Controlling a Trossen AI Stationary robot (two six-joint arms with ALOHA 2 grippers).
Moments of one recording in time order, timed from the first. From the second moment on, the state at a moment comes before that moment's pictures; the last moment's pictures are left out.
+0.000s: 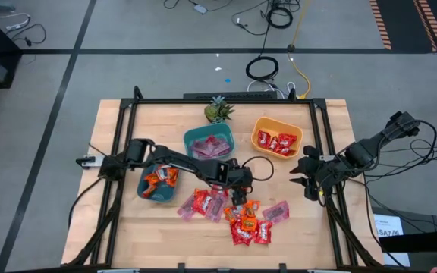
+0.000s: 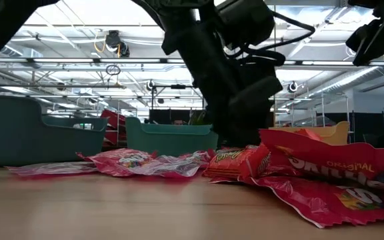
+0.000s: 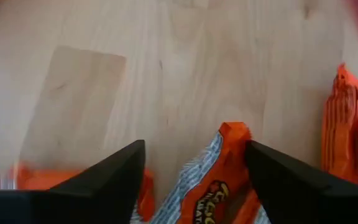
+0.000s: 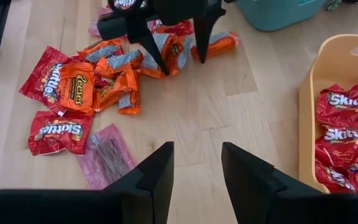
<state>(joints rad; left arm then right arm) -0.13 2.24 1.65 -0.41 -0.13 -0.26 0.56 0.75 0.72 -0.89 0.39 0.62</state>
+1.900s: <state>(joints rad) -0.30 1.33 1.13 -0.92 -0.46 -1.14 0.56 0.75 0.72 -0.77 0.42 0.61</state>
